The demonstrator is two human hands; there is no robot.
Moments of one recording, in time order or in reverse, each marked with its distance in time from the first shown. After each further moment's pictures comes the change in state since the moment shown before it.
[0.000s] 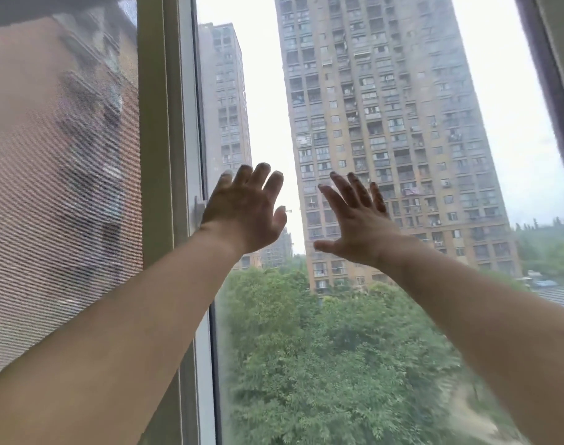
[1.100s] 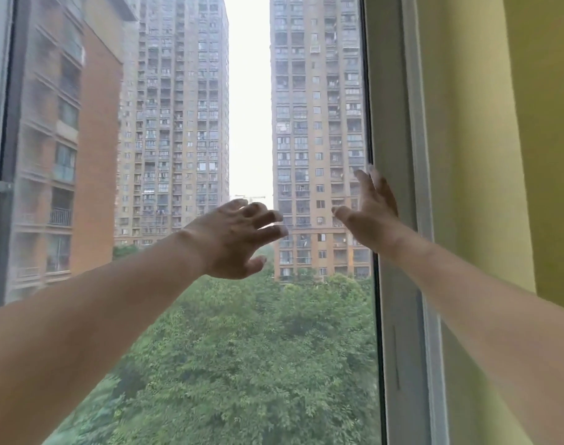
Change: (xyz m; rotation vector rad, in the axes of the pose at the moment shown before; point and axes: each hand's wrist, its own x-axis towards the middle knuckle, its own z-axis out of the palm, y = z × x) left_hand 0.088 0.274 -0.037 -0.047 -0.197 0.522; right_hand -0.097 0.315 -0.063 0.415 0.078 0.348
